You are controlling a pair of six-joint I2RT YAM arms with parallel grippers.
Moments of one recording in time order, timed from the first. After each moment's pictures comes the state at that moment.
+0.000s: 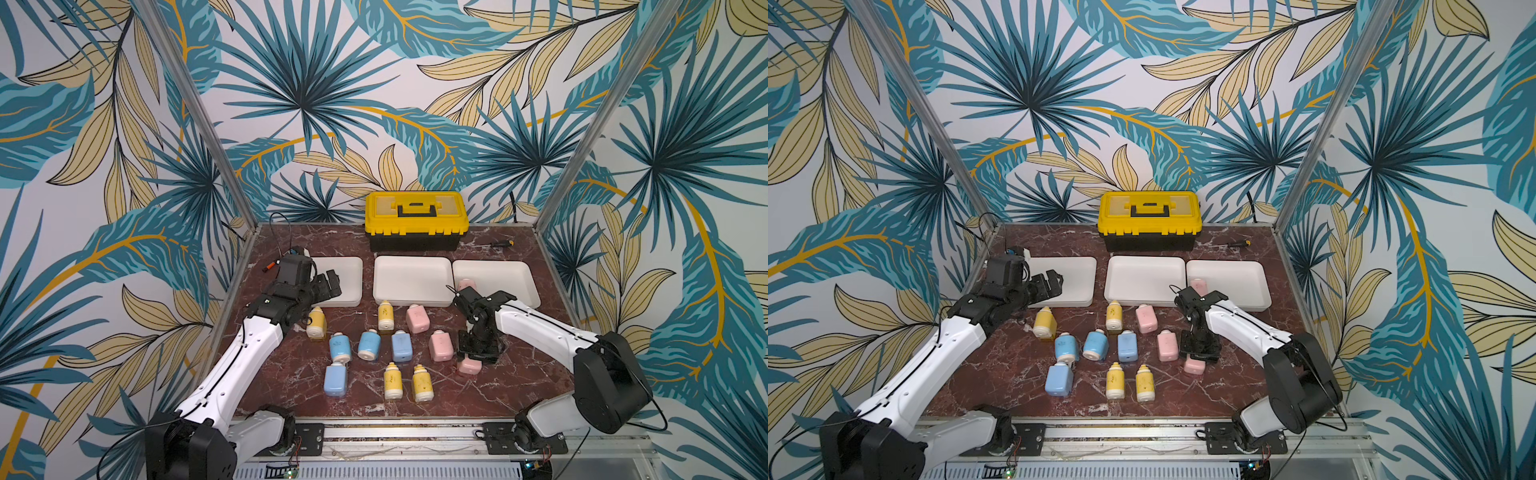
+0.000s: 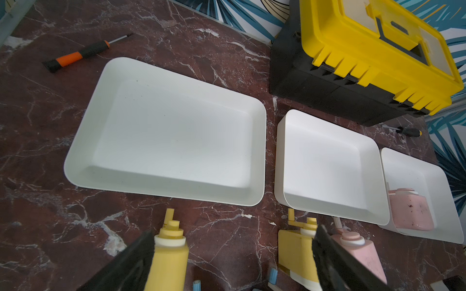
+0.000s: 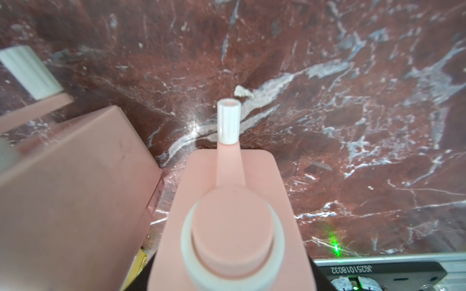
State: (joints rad) left arm -0.23 1.14 0.96 -0.53 -0.01 -0.52; right arm 0.46 1.49 0.93 -1.07 -0.07 0.64
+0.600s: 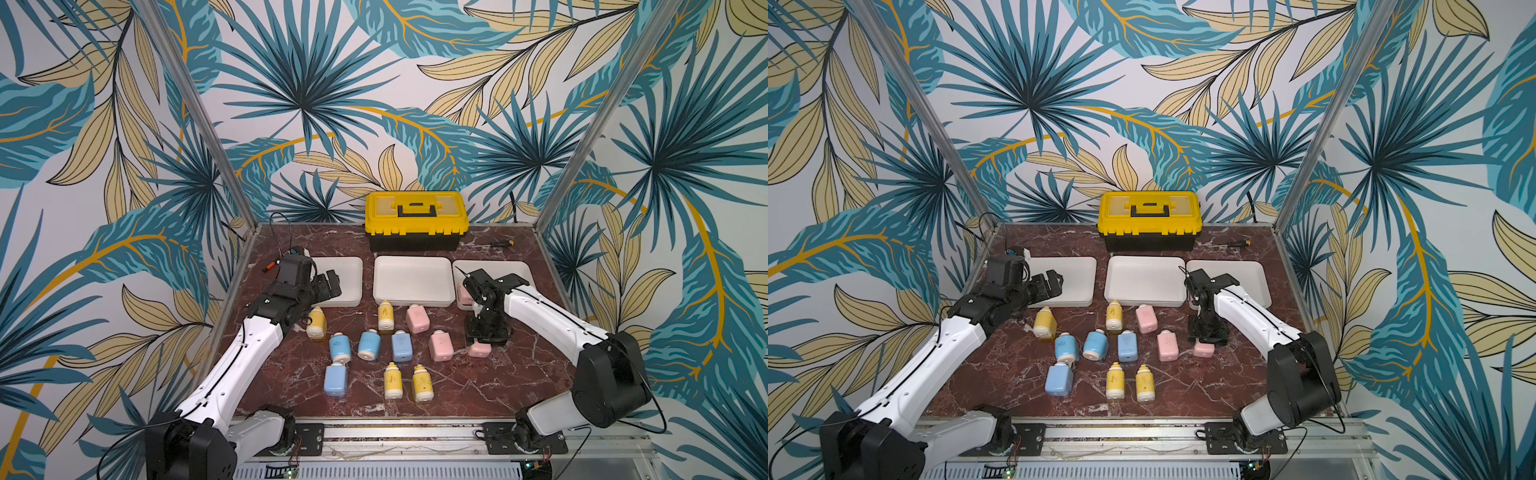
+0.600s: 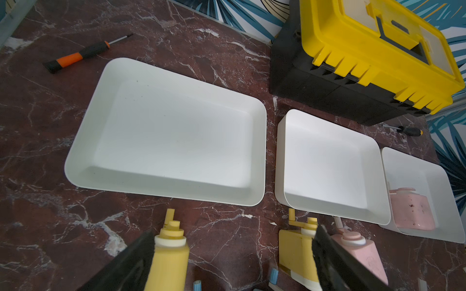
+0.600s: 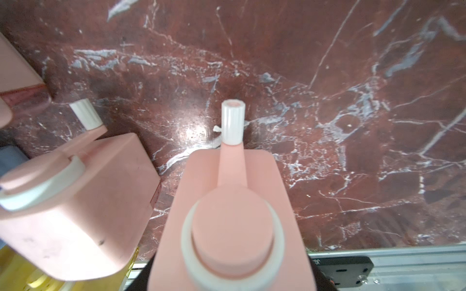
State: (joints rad) left arm -0.23 1.14 0.96 -0.53 -0.02 -0.52; right arm 0.34 1.51 1.11 -1.21 0.00 0.45
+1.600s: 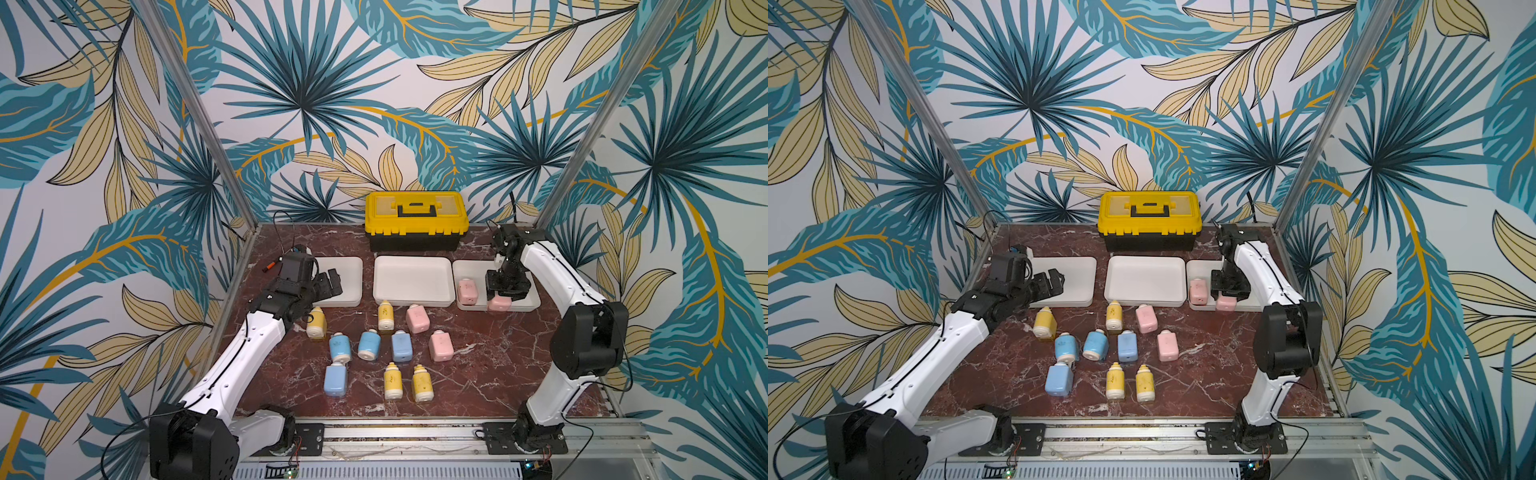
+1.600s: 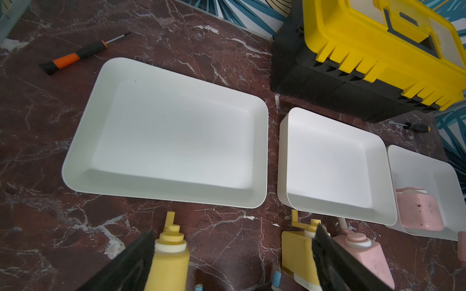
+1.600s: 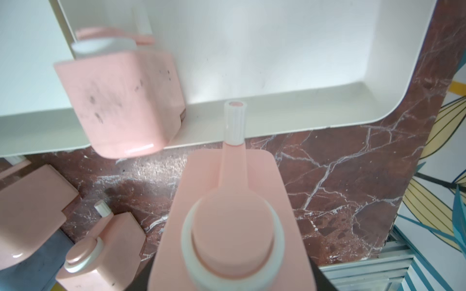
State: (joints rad) left arm -0.23 1.18 0.98 -0.54 -0.02 -0.51; right arm 0.06 1.82 1.64 -1.35 0.09 0.21
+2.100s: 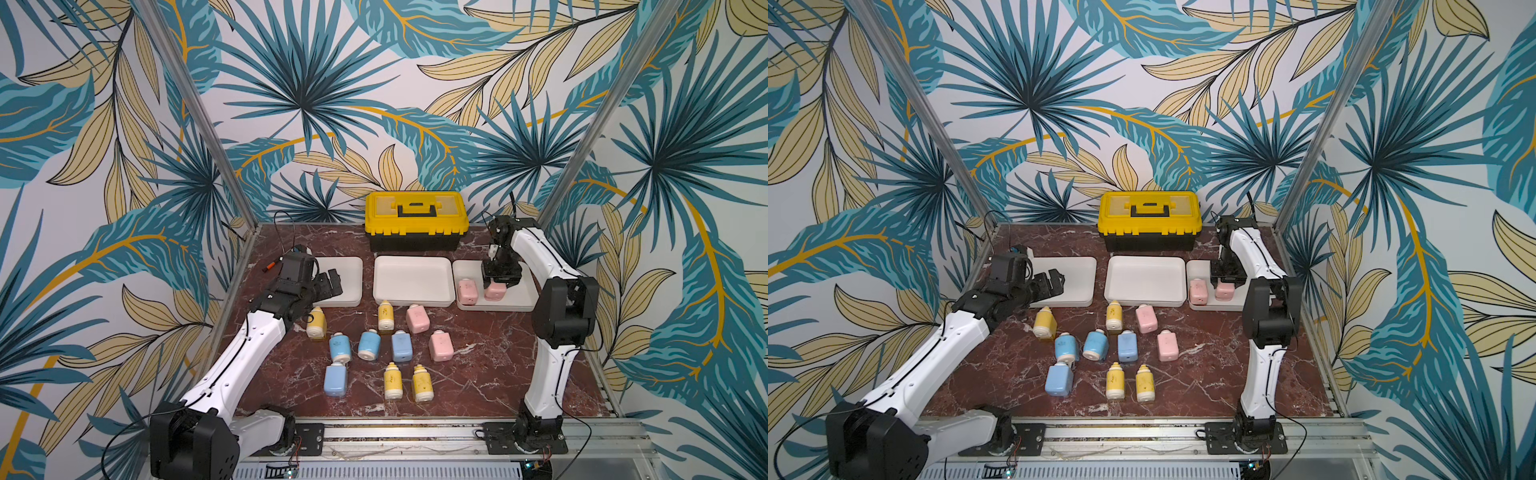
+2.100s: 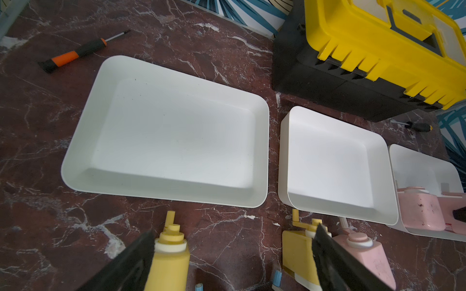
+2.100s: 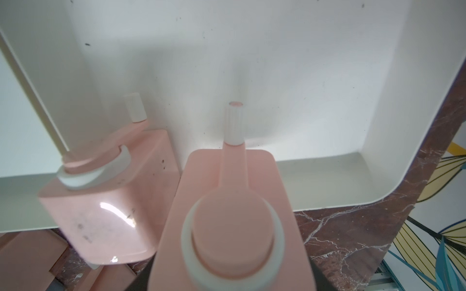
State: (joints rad) left arm -0.23 1.19 0.98 -0.54 -0.01 -0.51; right arm 0.02 2.09 1.88 -1.36 0.09 0.13
